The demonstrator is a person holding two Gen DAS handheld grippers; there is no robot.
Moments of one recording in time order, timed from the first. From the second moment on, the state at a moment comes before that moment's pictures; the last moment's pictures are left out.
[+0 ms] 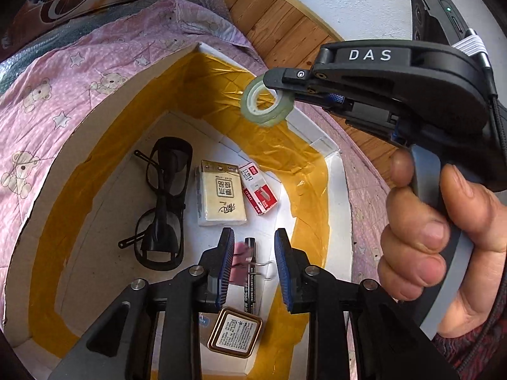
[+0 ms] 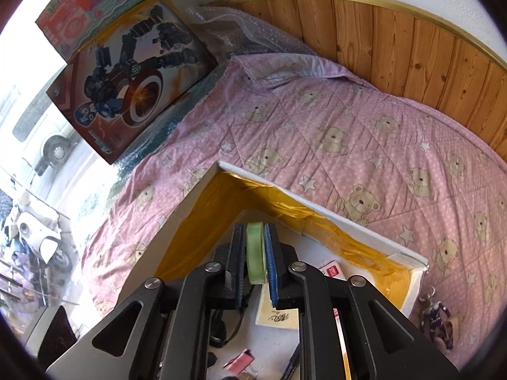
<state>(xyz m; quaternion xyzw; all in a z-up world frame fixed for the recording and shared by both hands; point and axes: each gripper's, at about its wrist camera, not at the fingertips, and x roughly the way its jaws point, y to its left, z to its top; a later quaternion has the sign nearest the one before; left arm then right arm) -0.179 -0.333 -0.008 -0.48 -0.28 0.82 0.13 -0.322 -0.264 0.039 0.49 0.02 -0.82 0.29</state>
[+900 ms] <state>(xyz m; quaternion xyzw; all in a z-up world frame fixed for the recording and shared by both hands) -0.143 -0.380 0.009 -0.46 -0.29 0.84 0.08 -0.259 -0.170 0.037 0.50 -0.10 -0.81 0.28</state>
